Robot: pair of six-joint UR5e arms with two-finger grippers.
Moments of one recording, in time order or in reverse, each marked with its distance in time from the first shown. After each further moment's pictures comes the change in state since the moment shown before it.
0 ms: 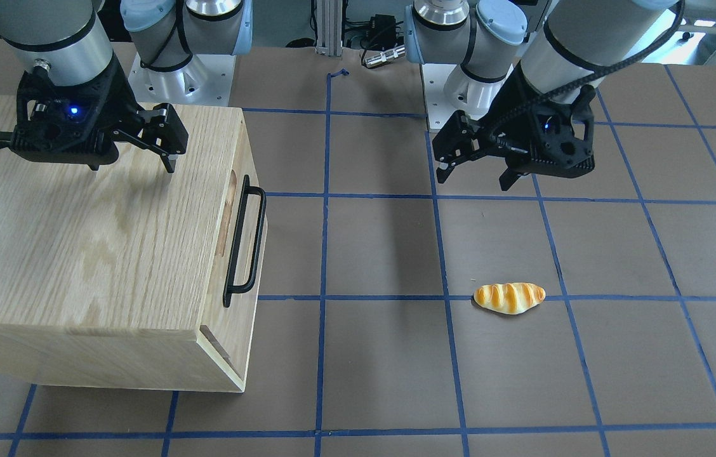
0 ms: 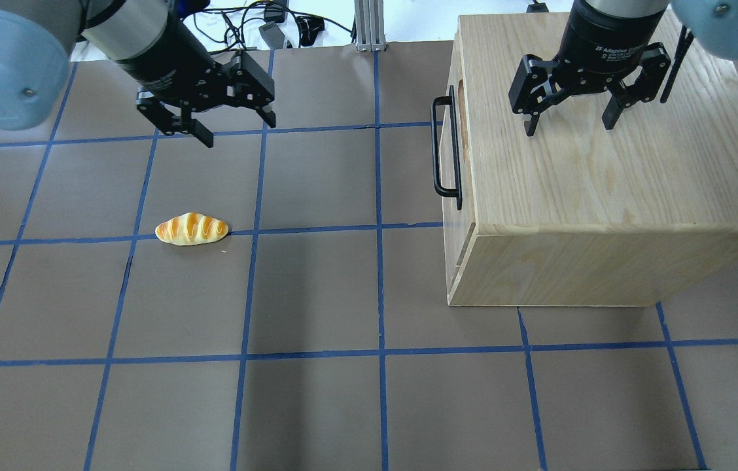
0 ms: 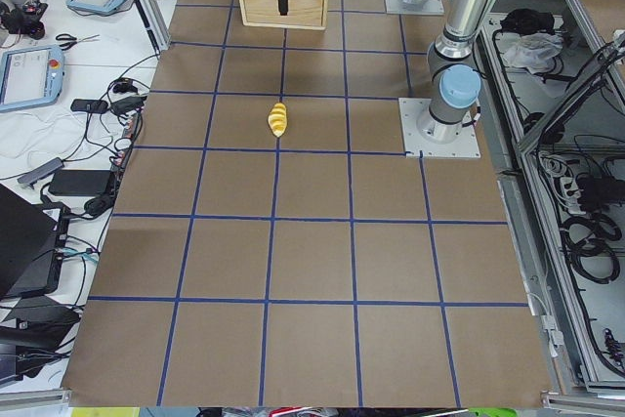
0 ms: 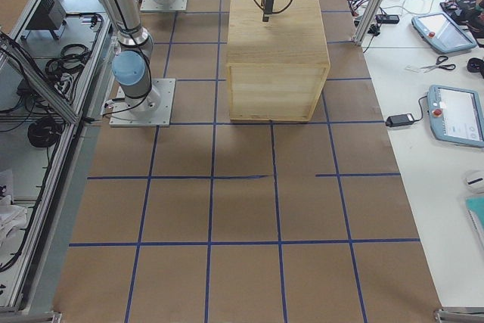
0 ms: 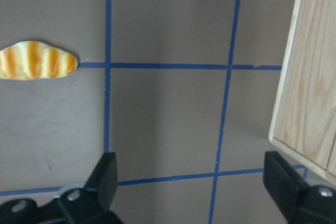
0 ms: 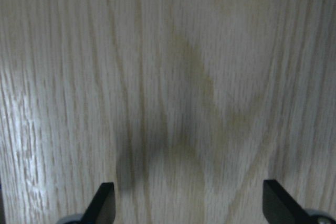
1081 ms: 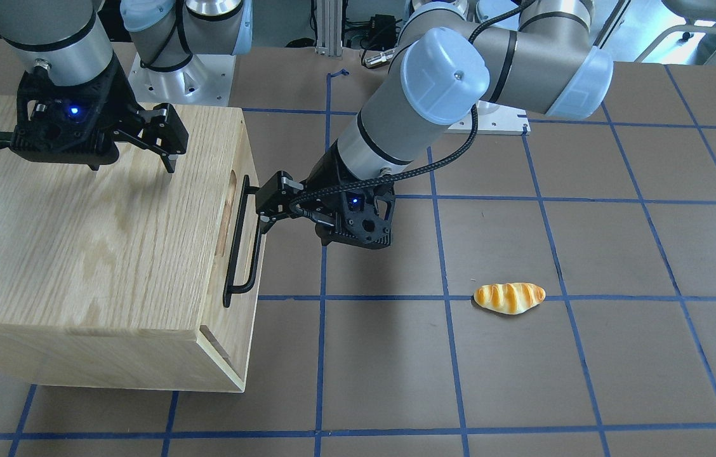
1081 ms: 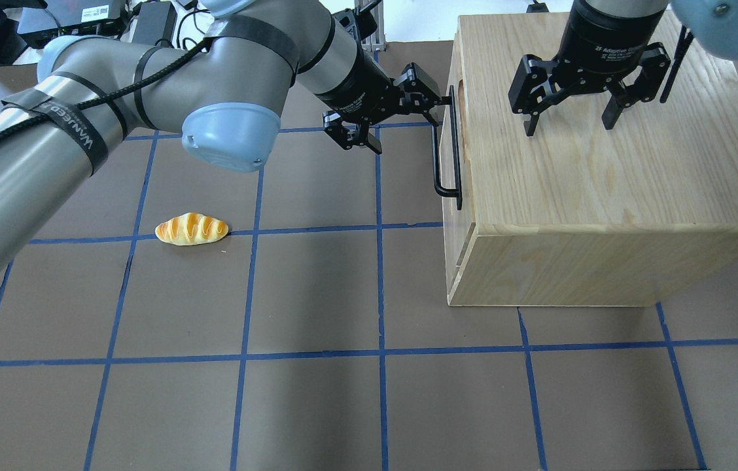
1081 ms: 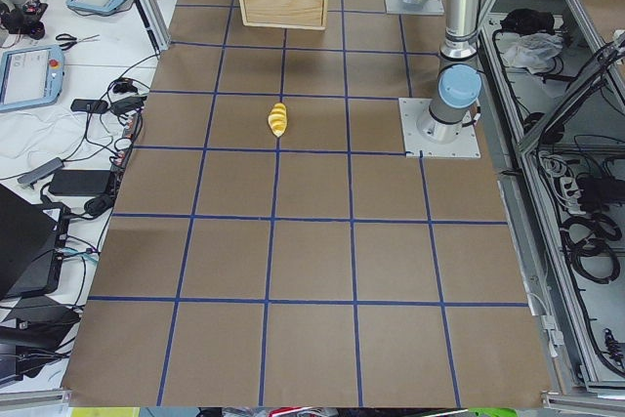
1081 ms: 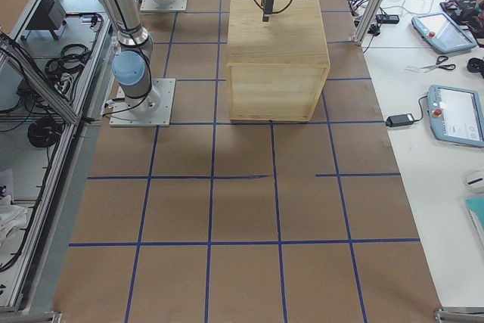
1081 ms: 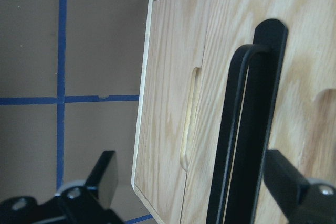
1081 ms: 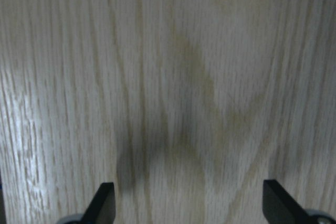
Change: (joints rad) left arm -0.241 -0.205 -0.006 0.365 -0.179 -0.272; right arm 0.001 0.000 0.000 0.000 0.000 0.000
